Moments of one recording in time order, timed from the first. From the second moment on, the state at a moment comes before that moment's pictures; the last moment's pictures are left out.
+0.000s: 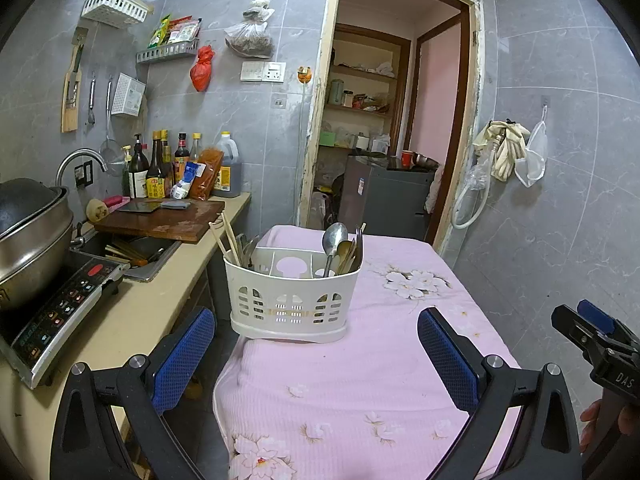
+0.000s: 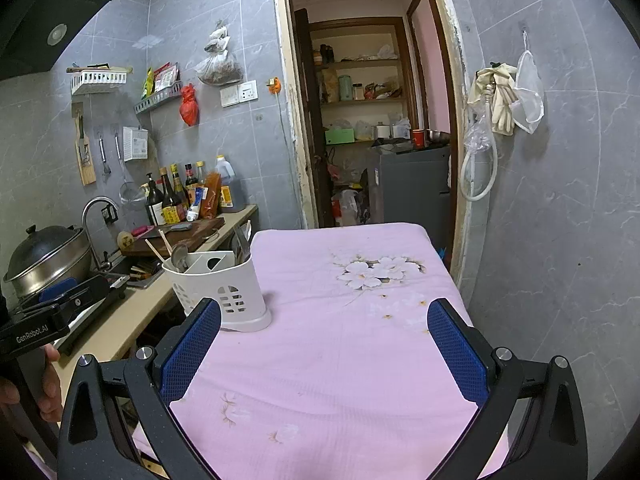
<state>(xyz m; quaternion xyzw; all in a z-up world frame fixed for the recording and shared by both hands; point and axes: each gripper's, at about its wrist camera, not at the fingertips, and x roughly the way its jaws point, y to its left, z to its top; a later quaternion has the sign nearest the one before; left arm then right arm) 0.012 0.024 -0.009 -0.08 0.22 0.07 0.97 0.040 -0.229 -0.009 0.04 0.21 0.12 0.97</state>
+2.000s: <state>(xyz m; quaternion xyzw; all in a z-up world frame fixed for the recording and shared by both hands) 0.015 0.023 -0.016 -0.07 0.22 0.08 0.97 0.036 -0.220 -0.017 0.04 0.22 0.12 0.97</state>
